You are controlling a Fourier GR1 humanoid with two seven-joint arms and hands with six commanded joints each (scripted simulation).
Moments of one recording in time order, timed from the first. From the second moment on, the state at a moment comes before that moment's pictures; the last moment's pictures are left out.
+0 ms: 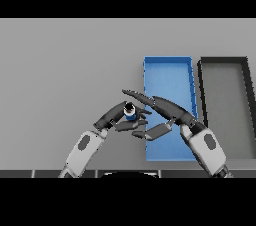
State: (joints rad) left arm -0.25 -0.01 -0.45 -1.56 -0.06 -0.29 -0.06; right arm -0.37 -0.31 0.32 -1.98 -0.30 0.45 0.37
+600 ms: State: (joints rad) left arm -0.23 -0.04 -0.42 -1.54 -0.10 -0.34 0.01; right arm -0.61 -0.23 0.37 -1.80 -0.29 0.53 0.43
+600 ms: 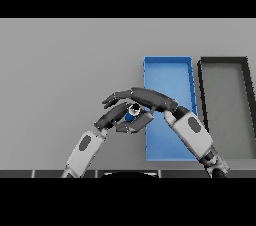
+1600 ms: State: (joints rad) left arm -0.20 -0.10 -0.35 -1.57 -0.22 -0.41 -0.02; right arm -0.60 -0.22 0.46 -1.80 -0.25 0.39 0.24
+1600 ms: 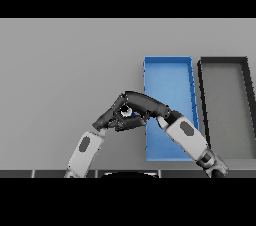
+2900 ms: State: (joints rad) left arm -0.19 -0.11 -0.30 -1.57 -0.25 -0.49 0.10; right arm -0.94 -0.13 0.09 -1.77 -0.63 0.33 0.57
